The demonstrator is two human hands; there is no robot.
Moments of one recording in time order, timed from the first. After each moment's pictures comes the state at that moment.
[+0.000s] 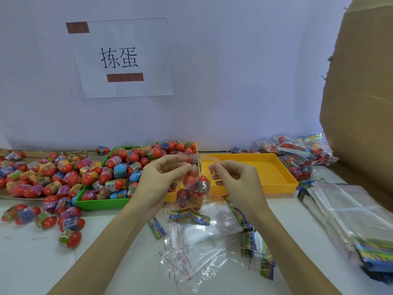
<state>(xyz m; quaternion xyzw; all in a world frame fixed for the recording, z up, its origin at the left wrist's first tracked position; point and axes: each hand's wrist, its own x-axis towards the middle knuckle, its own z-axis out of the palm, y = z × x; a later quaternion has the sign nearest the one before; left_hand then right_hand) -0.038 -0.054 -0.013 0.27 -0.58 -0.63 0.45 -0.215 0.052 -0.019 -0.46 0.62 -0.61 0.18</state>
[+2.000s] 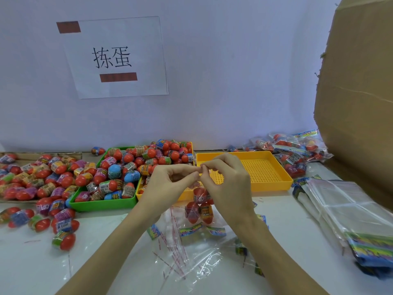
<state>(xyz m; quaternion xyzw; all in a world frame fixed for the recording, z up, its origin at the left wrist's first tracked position) -0.050 -0.028 -0.011 0.27 -0.72 -0.50 0.39 -0.196 0.050 -0.026 -0.56 0.62 -0.53 -0.16</state>
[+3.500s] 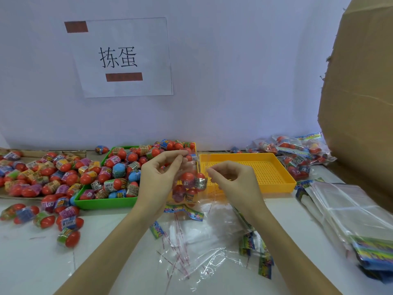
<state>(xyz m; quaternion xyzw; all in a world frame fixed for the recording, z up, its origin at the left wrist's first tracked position) -0.048 -0.042 -0.016 0.26 -0.60 -0.55 0.53 -0.218 0.051 -0.023 -0.49 0.62 -0.59 0.17</state>
